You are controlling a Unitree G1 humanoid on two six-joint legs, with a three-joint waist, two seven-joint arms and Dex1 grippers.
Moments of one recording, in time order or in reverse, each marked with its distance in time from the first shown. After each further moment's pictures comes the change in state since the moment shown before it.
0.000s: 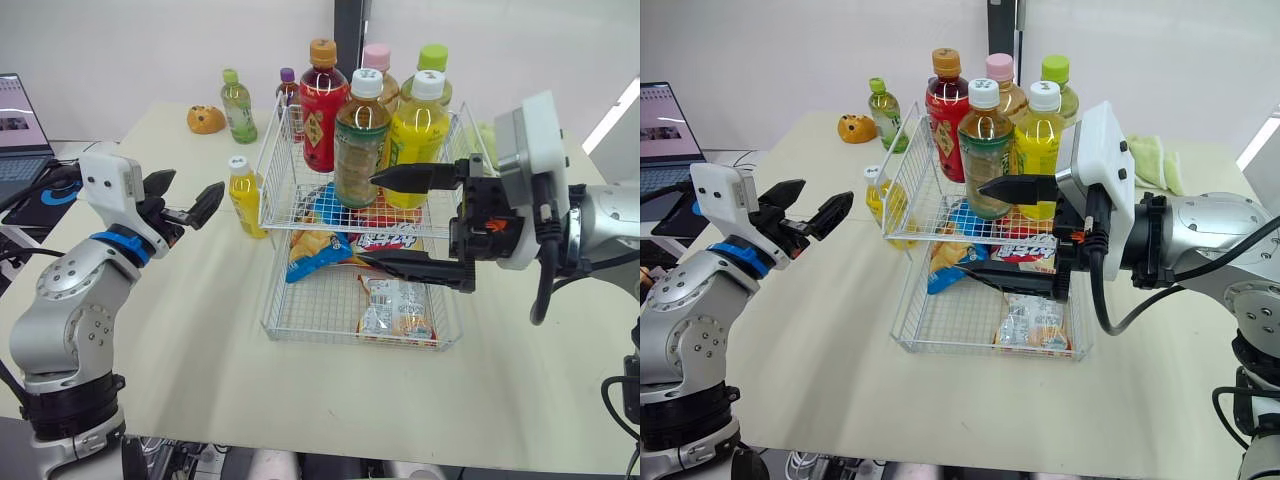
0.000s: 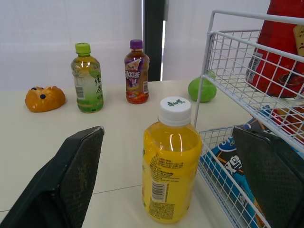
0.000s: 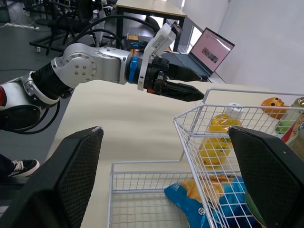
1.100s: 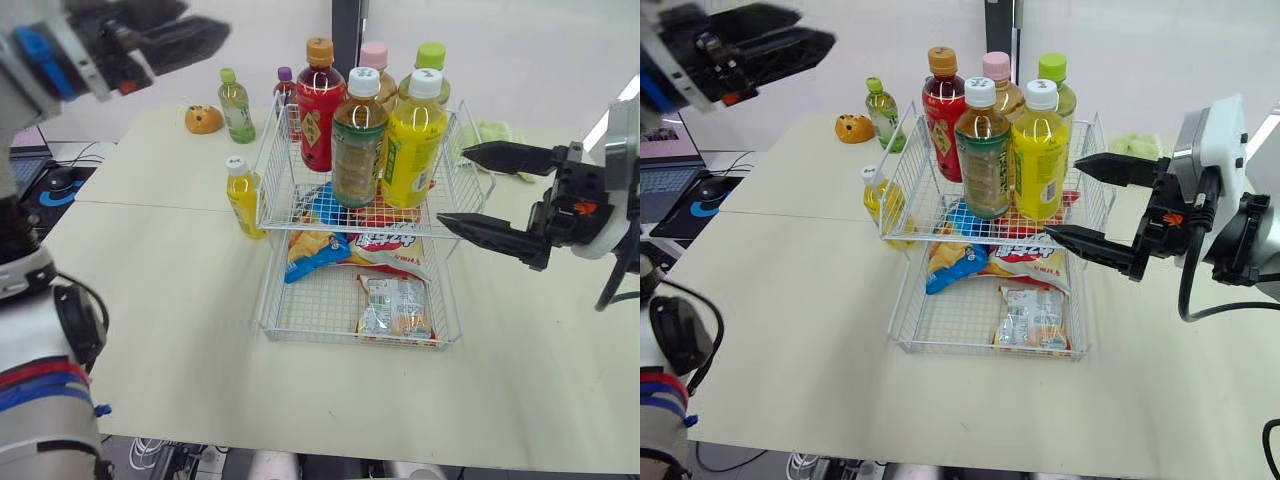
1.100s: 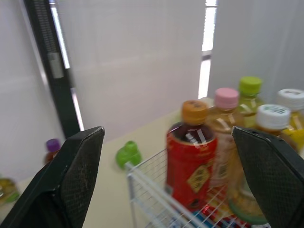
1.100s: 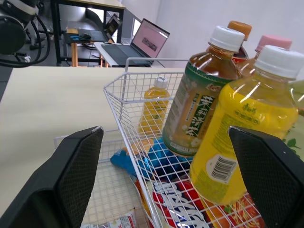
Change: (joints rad) left arm -0.693 0.337 -0.096 0.469 -0.037 0.226 -0.414; right arm 0.245 -0.146 -0.233 0.065 -0.068 -0.123 0.103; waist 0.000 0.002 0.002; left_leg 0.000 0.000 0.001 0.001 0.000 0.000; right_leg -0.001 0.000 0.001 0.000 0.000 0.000
